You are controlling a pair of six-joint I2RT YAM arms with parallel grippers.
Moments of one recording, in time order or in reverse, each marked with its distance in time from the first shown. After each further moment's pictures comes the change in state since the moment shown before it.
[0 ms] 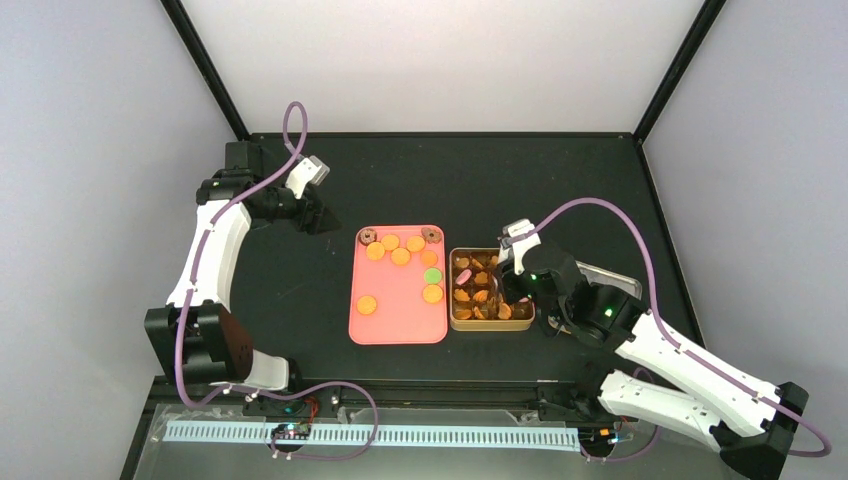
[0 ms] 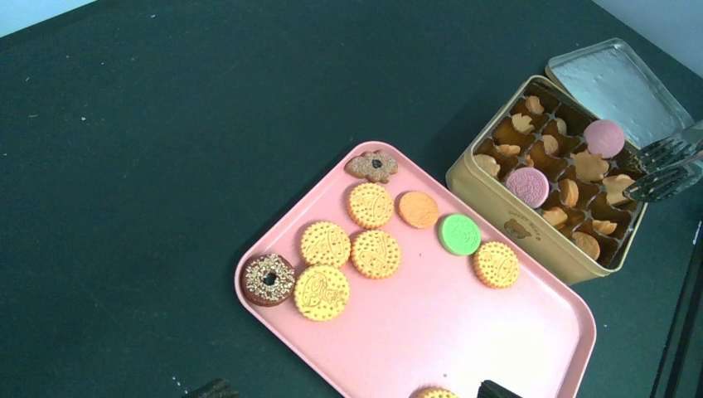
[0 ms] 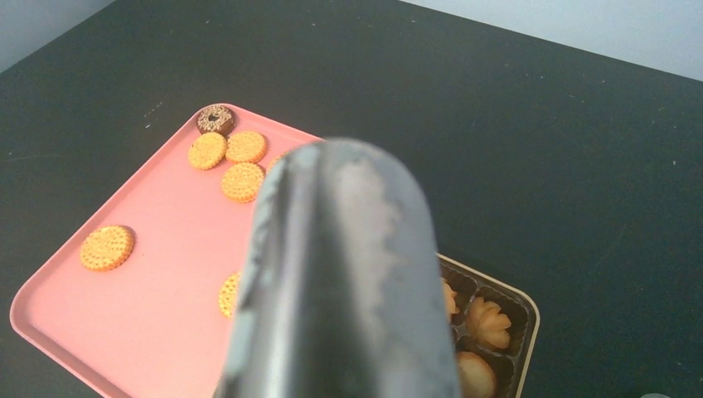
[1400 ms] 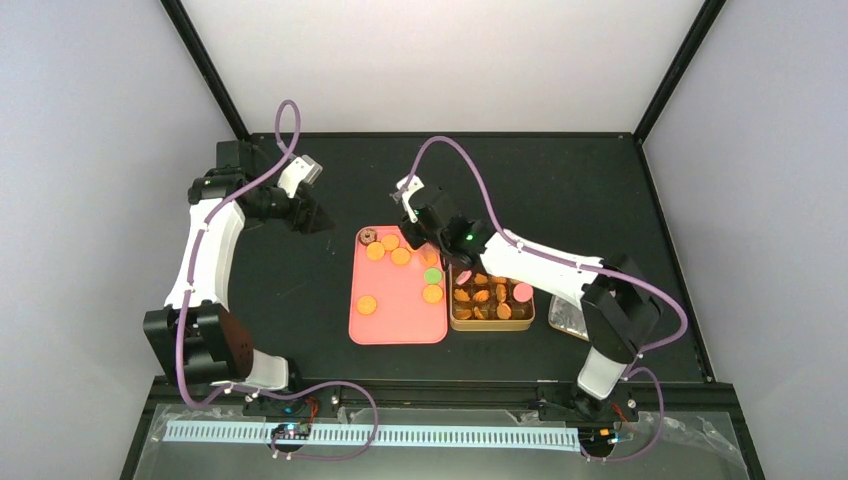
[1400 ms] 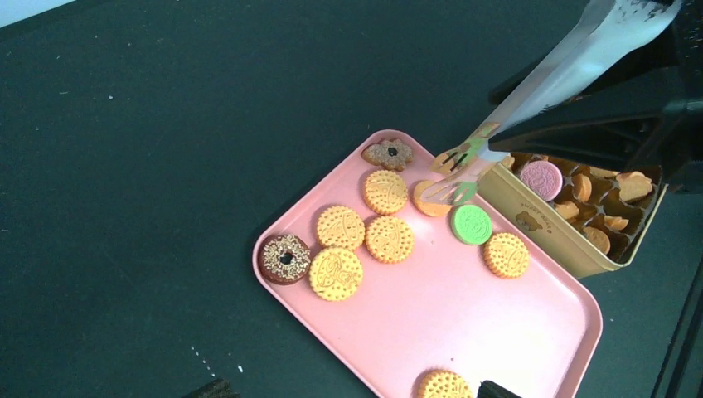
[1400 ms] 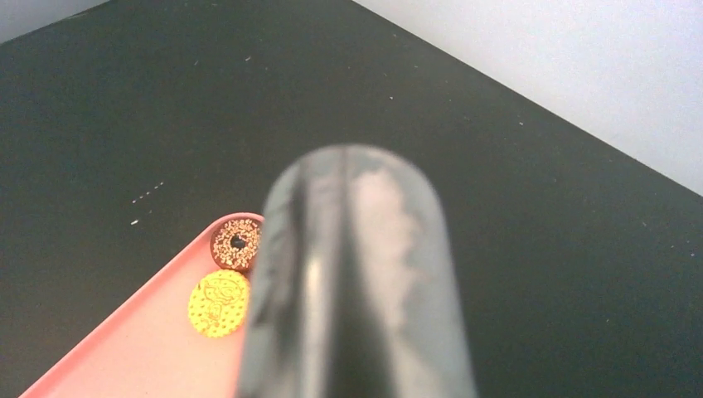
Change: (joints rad) left arm 0.040 0.002 0.030 -0.054 -0.020 0.018; right arm -0.006 0.875 0.466 0.431 -0.044 -0.217
